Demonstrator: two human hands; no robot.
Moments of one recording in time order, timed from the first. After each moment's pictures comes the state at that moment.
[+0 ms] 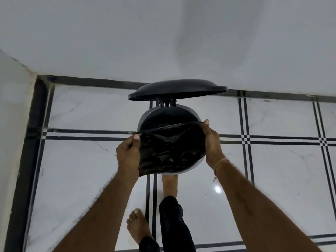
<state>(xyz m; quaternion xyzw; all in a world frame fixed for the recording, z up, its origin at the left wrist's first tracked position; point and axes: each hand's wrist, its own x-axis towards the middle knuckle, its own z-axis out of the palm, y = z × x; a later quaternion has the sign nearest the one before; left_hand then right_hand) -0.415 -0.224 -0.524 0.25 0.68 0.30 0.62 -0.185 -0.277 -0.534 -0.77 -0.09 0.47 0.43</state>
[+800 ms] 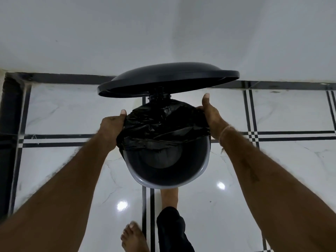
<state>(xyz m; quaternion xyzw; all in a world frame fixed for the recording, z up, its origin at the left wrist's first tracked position) -0.399 -0.107 -0.617 0.40 0.72 0.09 0.55 -0.114 -0.201 -0.591 -0.79 -0.15 0.51 0.30</state>
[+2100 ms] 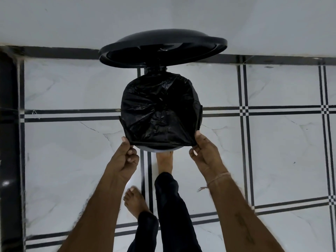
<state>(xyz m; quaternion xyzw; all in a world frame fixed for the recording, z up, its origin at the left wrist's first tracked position) -0.434 -0.284 -0.586 -0.06 0.56 0.28 0.78 -0.203 -0.382 -0.578 -0.65 0.19 0.51 0.52</state>
